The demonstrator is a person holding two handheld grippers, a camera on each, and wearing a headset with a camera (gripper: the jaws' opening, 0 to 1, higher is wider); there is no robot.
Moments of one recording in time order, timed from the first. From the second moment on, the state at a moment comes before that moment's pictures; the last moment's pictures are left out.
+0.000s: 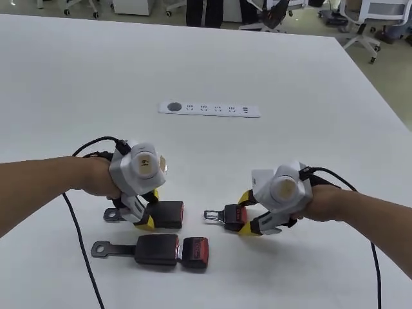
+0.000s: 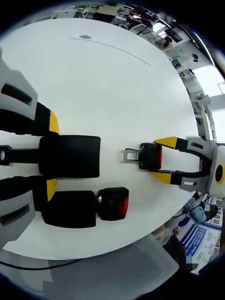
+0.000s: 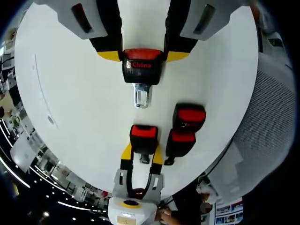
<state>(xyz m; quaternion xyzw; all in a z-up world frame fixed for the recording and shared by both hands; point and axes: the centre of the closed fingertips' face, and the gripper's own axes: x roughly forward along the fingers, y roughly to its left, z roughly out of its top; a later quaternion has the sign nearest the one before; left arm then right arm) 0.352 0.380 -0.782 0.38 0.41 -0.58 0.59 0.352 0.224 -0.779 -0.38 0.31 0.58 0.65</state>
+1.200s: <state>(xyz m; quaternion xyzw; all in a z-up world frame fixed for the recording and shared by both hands) 0.341 0.413 -0.762 0.30 0.40 -0.54 0.68 0.338 0.200 -0.763 -0.37 0.31 0.56 0.67</state>
